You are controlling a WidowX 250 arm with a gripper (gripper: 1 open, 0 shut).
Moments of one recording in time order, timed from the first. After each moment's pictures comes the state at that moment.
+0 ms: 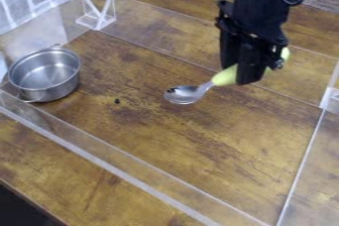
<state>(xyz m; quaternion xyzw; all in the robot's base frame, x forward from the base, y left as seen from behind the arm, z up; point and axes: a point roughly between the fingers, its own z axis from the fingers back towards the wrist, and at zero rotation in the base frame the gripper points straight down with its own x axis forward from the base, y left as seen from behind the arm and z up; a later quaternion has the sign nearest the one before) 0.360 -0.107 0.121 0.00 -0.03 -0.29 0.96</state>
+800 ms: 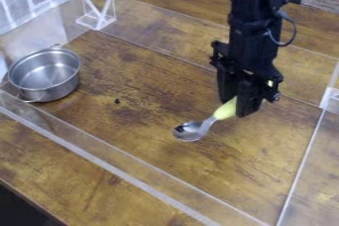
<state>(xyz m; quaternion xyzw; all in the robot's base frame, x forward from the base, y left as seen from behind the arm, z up) 0.372 -0.092 0.064 -0.03 0.00 -0.20 0.98</state>
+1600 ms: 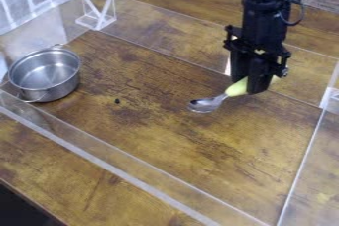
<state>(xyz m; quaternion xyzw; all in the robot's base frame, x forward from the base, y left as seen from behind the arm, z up) 0.406 -0.098 0.074 -0.05 0.03 -0.25 0.97</state>
